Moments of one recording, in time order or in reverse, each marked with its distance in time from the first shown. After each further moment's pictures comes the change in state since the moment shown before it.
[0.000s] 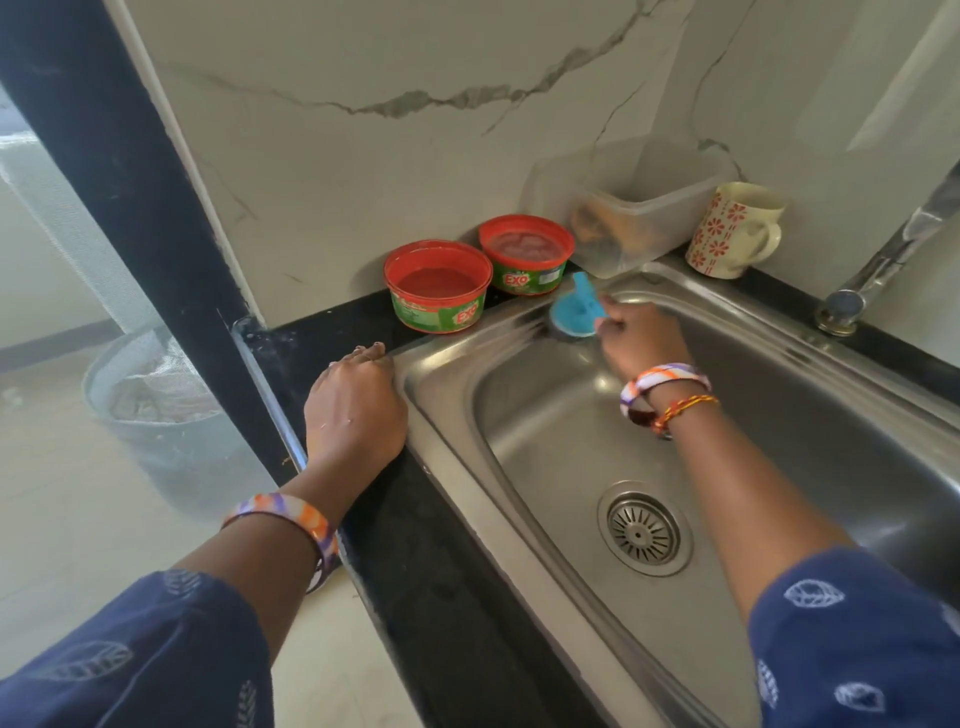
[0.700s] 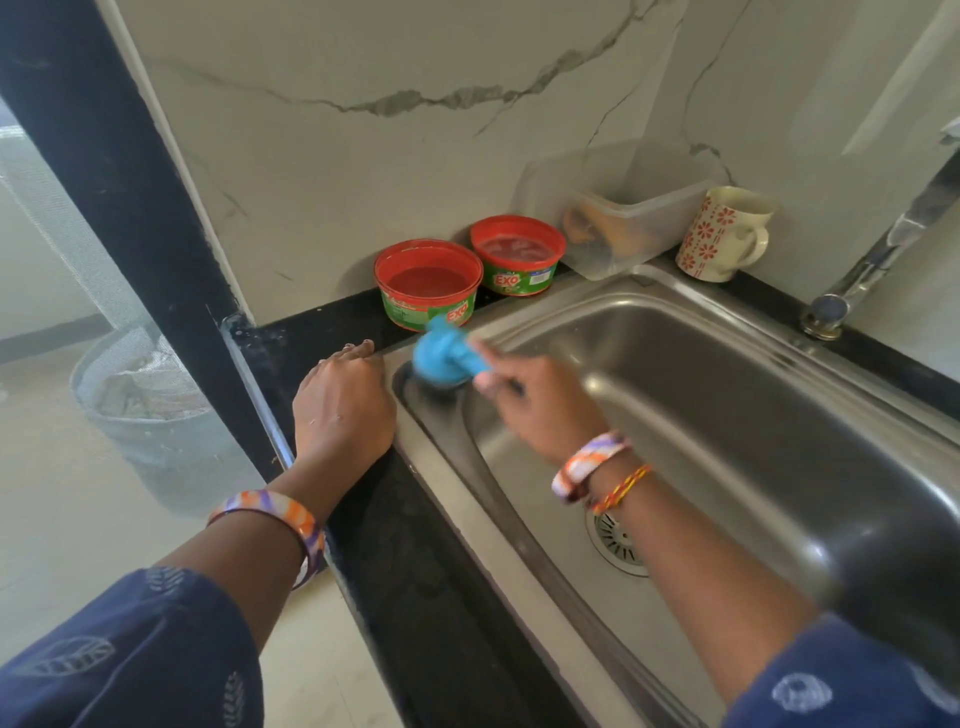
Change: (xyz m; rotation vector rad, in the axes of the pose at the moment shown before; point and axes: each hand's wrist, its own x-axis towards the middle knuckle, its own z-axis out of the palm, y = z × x) left_hand 0.001 0.001 0.000 0.002 -0.014 -0.021; right_hand -0.072 -0.034 0.032 0.121 -0.150 -0.514
